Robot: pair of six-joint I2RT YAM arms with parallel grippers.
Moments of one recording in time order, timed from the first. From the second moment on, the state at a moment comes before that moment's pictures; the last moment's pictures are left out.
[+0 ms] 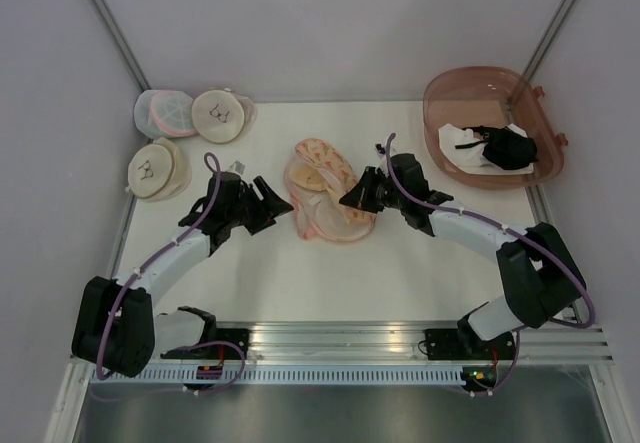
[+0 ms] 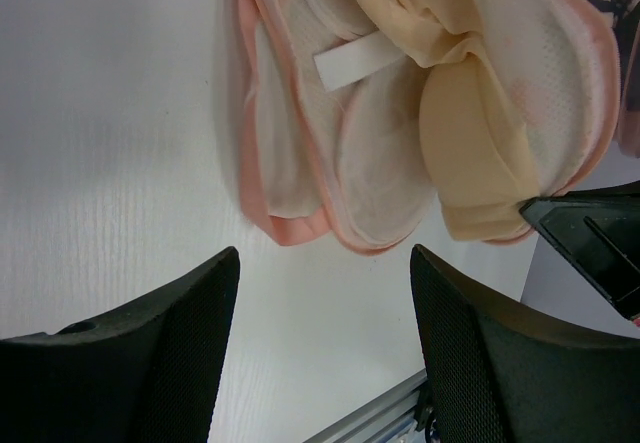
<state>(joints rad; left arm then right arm) -0.31 1.23 0.65 -0.11 0.26 -0.87 0.52 1.49 0.85 0.11 -0.30 0.73</state>
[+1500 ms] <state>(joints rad) -0.23 1.17 0.69 -0.16 0.24 -0.83 0.76 1.53 0.94 -0.09 -0.01 0.62</state>
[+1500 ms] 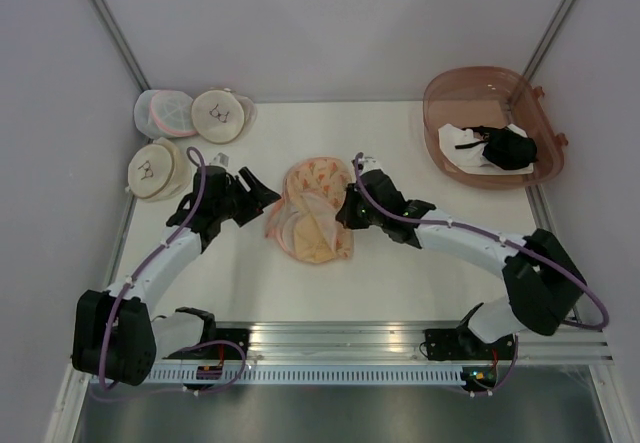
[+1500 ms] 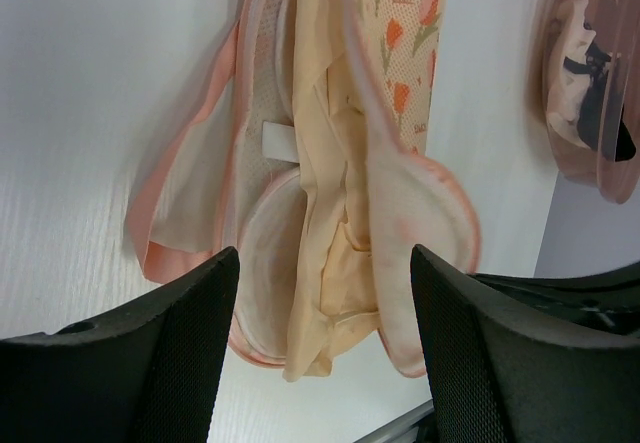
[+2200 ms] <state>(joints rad) -0.22 1.14 0.68 -0.19 0.24 -0.82 0.62 1.28 0.80 -0.38 0.67 0.85</state>
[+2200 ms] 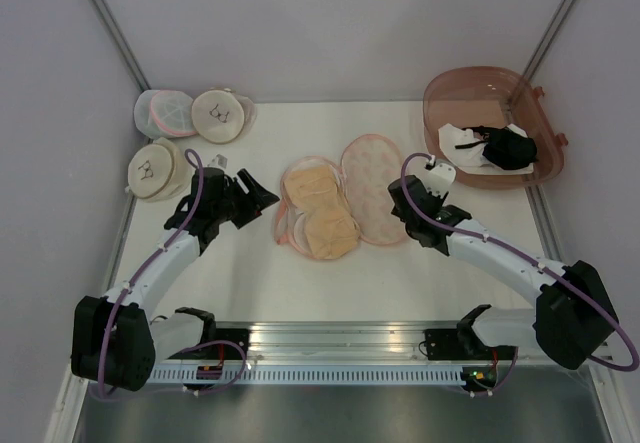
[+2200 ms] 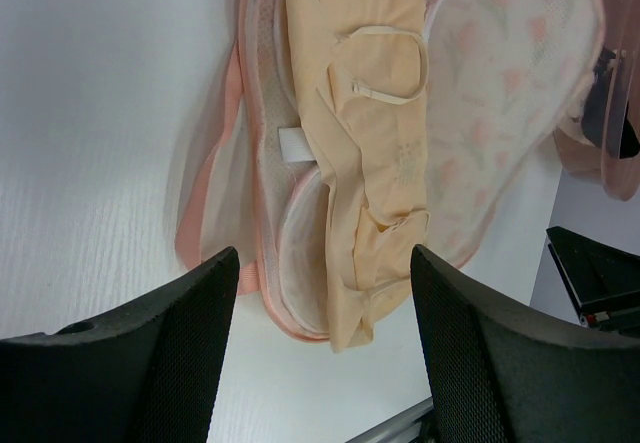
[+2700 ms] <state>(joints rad) -0.22 1.10 0.67 -0.20 0.24 -0.82 0.61 1.58 0.87 0.03 -0.04 0.53</state>
